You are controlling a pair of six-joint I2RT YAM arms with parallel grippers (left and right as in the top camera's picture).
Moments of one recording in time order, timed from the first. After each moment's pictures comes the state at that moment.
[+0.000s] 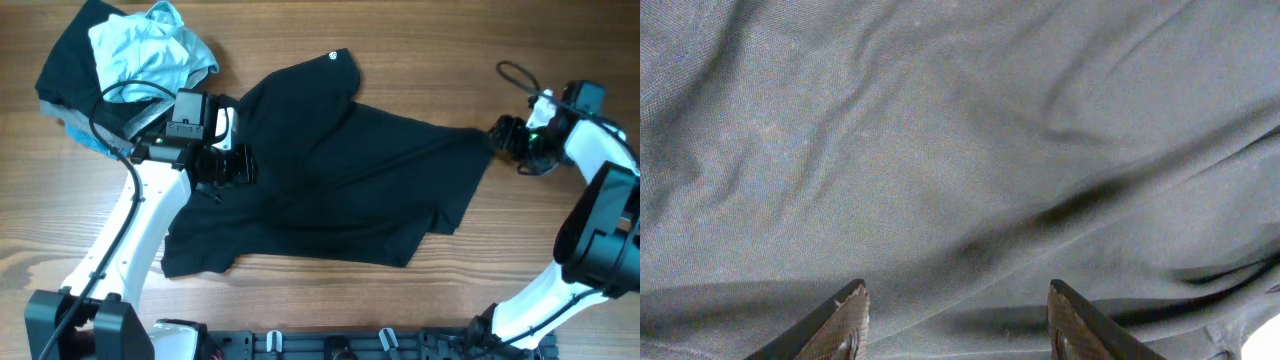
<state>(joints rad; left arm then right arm) -0.16 1.48 1.06 -0.83 0.20 -0.26 -0.38 1.94 1.20 -0.57 -0.35 0.05</state>
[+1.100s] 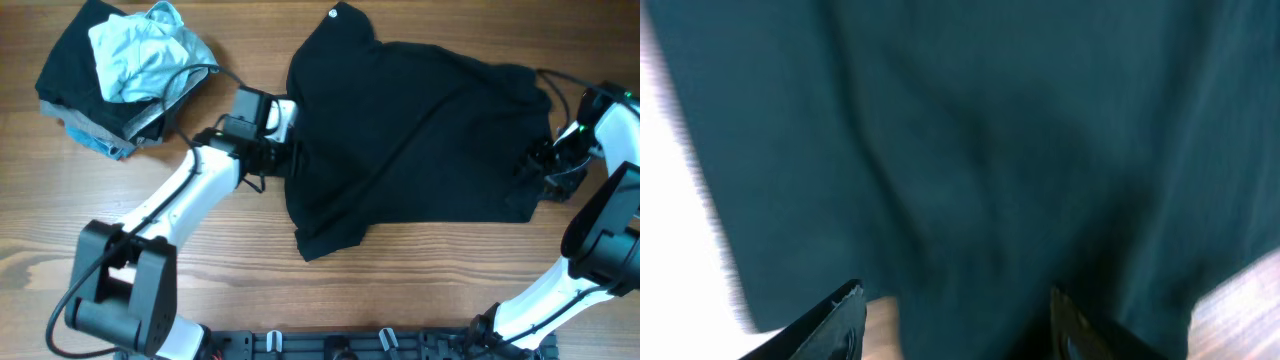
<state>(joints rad) -0.35 1.69 1.06 -0.49 0.30 -0.19 -0.46 1.97 1.40 -1.16 -0.10 0.28</state>
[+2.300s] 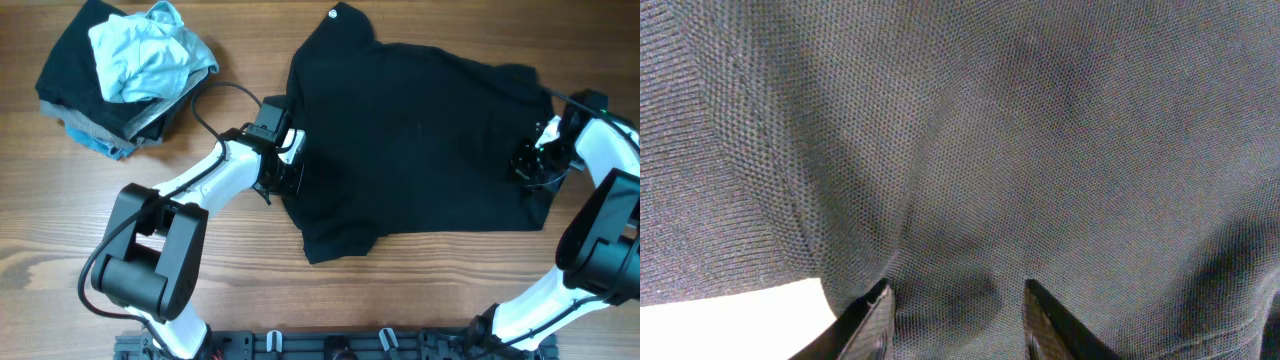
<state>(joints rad) -0.40 1.85 1.07 -0.61 0.21 -0.16 -0.41 1.91 1.24 -0.91 -0.12 0.22</state>
